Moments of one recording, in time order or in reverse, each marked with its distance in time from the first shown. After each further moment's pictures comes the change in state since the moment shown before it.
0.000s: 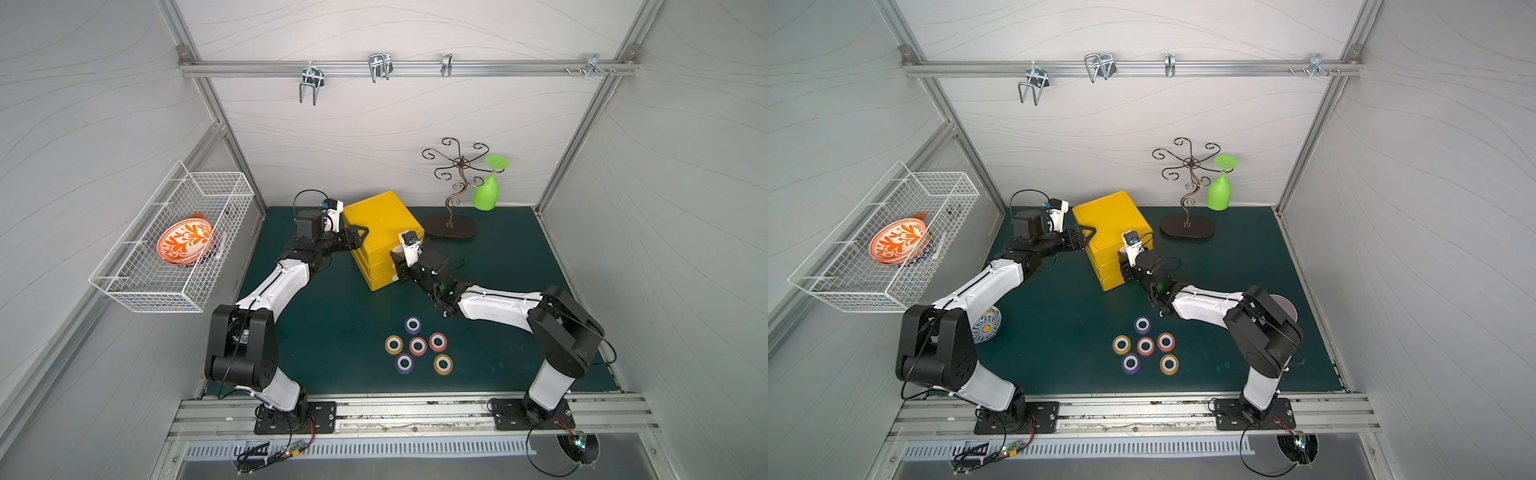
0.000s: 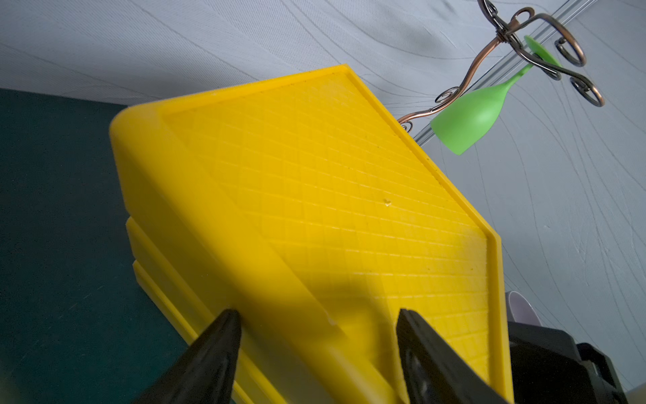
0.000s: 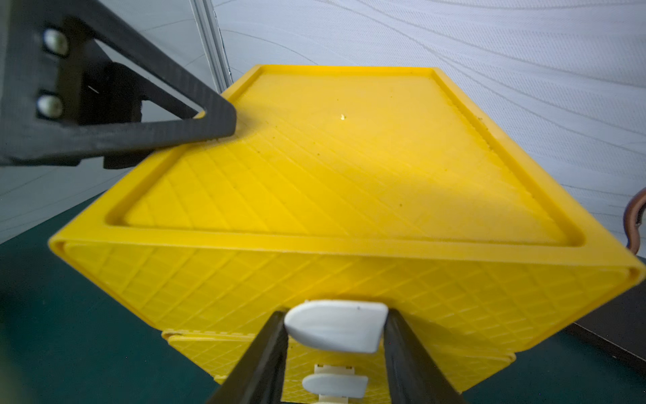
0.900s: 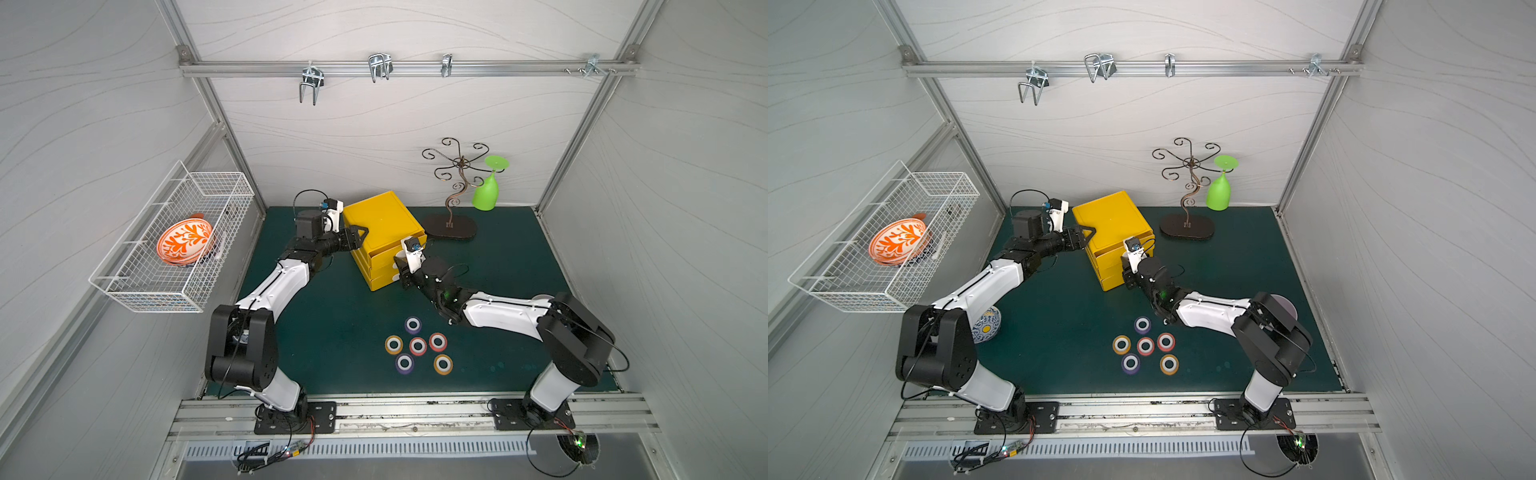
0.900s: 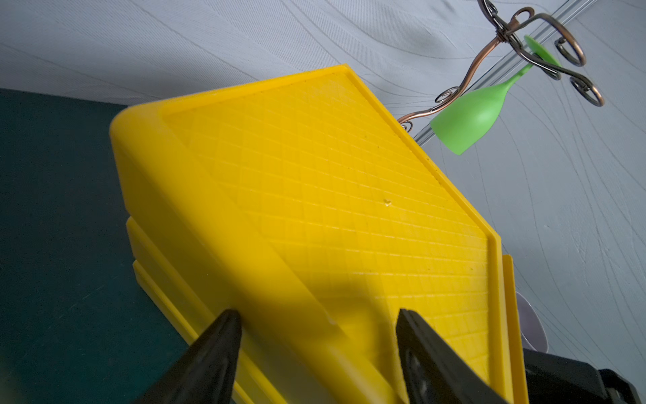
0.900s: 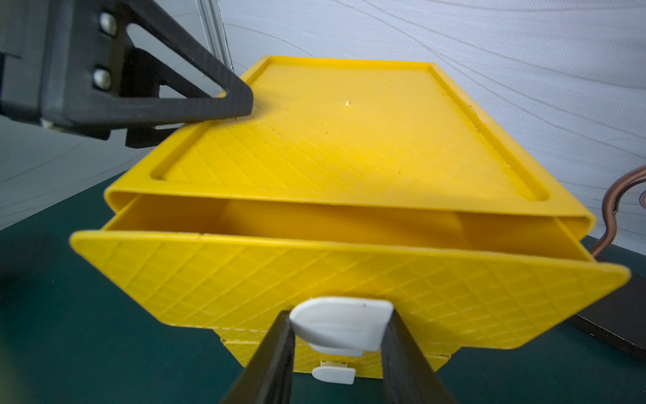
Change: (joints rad) left arm 0.000 0.000 0.000 -0.001 0.000 0.001; right arm 0.034 -0.077 -0.086 -0.002 0.035 0.003
